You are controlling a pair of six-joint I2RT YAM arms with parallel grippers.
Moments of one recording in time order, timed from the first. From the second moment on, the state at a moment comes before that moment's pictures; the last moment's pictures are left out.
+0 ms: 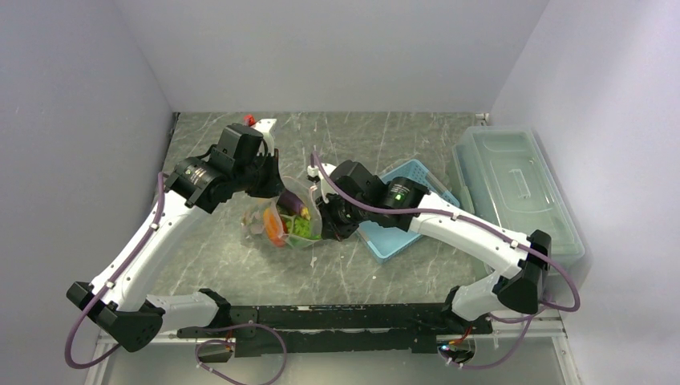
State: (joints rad) left arm -0.58 1.21 1.48 -1.02 0.01 -0.43; right arm 1.03 1.43 1.41 -0.81 -0.16 0.31
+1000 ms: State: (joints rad) left arm -0.58 1.20 1.46 -1.02 0.03 -0.43; right arm 1.03 1.63 1.58 -0.87 -0.18 0.31
